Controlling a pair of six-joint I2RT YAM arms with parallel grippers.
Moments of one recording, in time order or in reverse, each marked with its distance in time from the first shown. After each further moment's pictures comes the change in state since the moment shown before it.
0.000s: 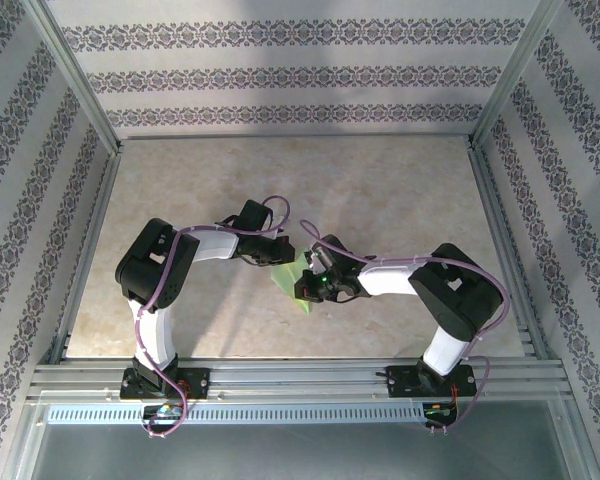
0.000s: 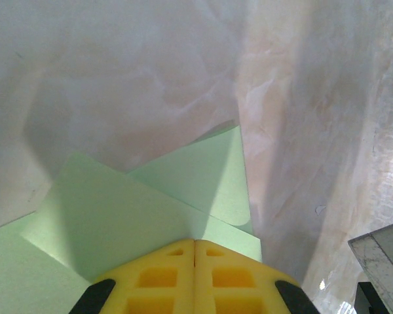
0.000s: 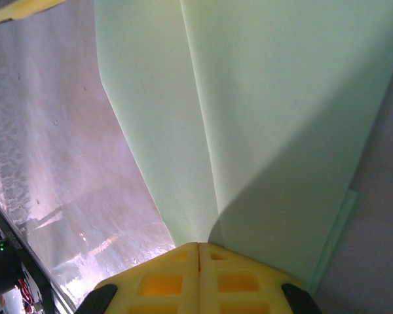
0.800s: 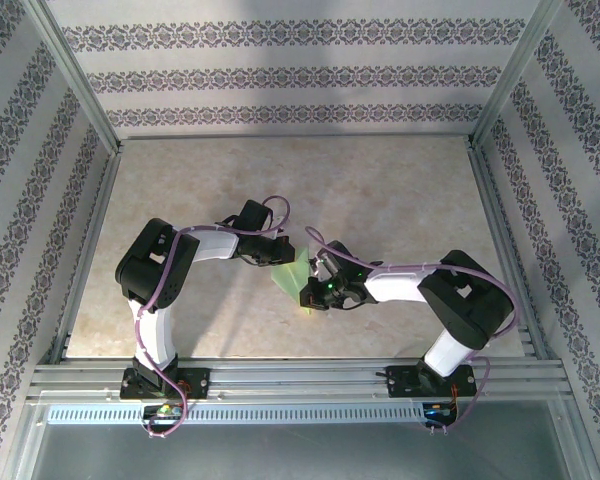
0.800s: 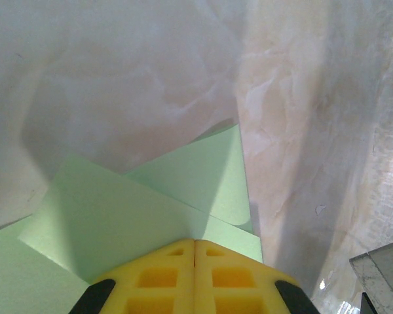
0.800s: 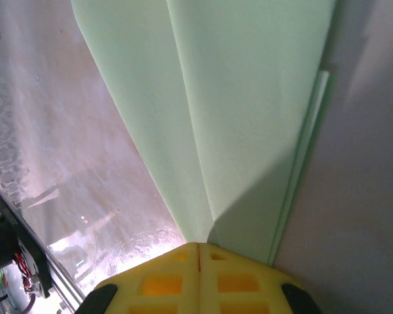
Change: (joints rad) left arm 0.000 0.000 0.001 -0.001 0.000 0.000; right arm 0.007 -0.067 -0.069 -0.026 -0.027 0.004
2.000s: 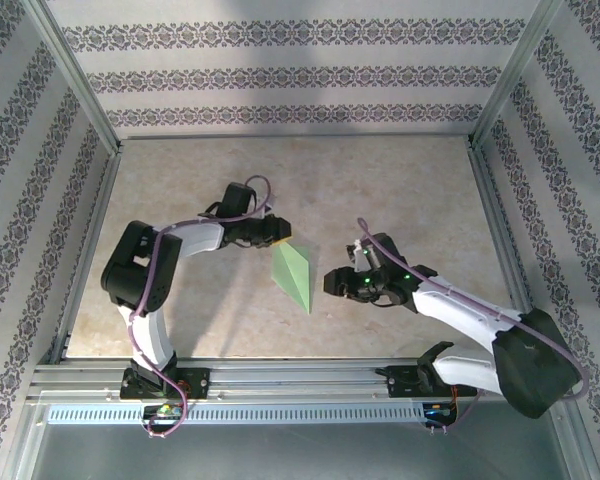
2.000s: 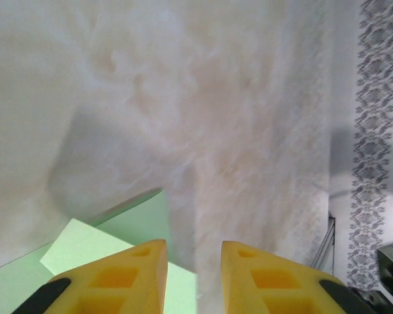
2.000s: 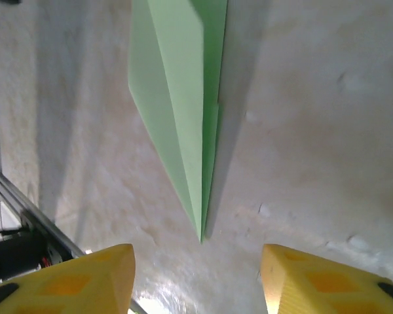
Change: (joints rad) left arm 0.106 -0.106 0.035 0.063 0.110 -0.156; right arm -0.209 -0.462 -0.106 -0.239 0.035 -0.120
